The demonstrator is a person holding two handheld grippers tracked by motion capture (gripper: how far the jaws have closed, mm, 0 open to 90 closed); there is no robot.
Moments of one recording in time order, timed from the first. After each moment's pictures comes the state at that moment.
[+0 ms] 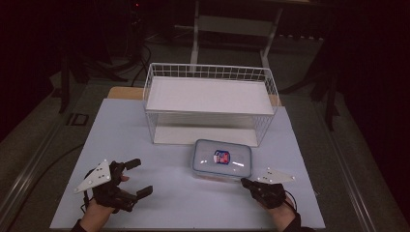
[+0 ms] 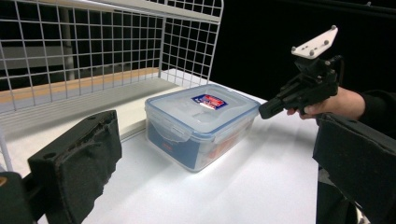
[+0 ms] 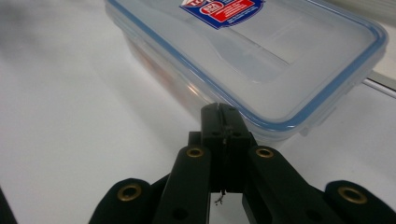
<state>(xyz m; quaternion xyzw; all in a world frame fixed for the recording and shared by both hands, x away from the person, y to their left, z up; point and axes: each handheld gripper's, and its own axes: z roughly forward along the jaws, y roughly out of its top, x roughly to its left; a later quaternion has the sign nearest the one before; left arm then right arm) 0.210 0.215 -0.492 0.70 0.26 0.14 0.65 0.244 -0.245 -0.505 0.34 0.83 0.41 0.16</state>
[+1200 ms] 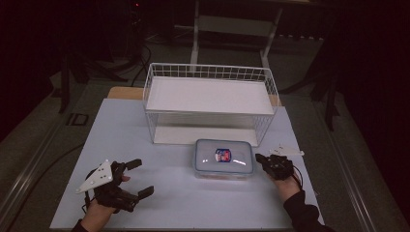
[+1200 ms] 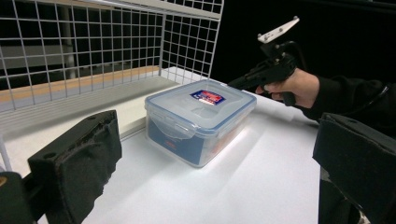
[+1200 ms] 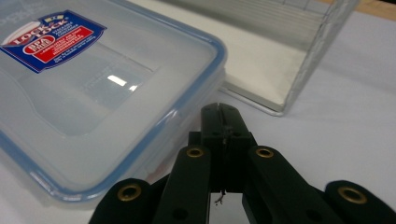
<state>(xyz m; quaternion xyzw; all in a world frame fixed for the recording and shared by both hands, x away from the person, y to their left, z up) 0.210 0.213 -0.493 0.70 0.26 0.14 0.65 0.319 -0.279 -0.505 0.41 0.79 0.39 0.22</state>
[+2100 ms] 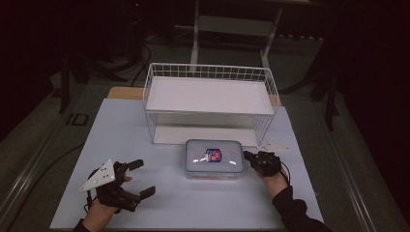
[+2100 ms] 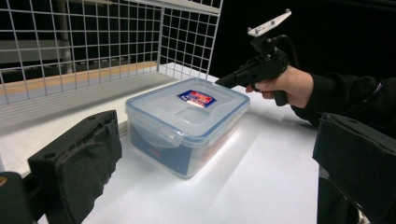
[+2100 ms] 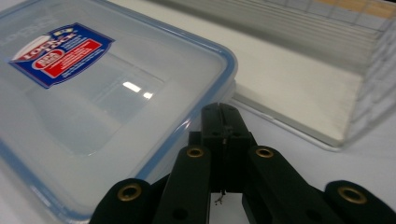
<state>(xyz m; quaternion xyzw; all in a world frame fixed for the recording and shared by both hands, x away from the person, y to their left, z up) 0.213 0.210 -0.496 0.70 0.26 0.13 0.65 0.326 -0.244 -0.505 0.40 0.80 0.41 0.20</state>
